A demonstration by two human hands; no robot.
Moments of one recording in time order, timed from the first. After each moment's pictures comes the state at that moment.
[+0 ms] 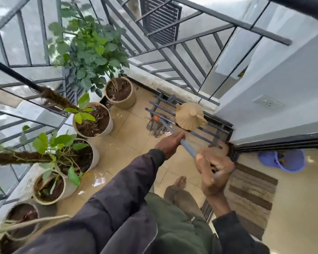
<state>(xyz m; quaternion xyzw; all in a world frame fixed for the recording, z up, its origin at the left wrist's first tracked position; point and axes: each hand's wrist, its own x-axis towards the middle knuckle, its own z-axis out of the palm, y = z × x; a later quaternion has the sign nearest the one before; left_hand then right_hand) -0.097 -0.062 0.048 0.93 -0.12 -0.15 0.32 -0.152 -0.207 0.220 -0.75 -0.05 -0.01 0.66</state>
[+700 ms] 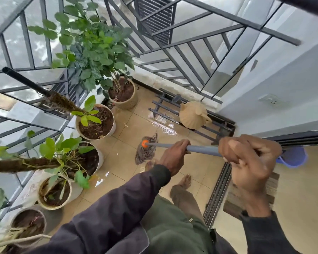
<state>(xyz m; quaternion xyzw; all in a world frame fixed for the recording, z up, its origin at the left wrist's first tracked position) -0.149 -0.026 0.085 0.91 -0.08 -0.07 0.40 -0.120 -0.167 0.283 -0.65 -0.10 -0.02 0.76</state>
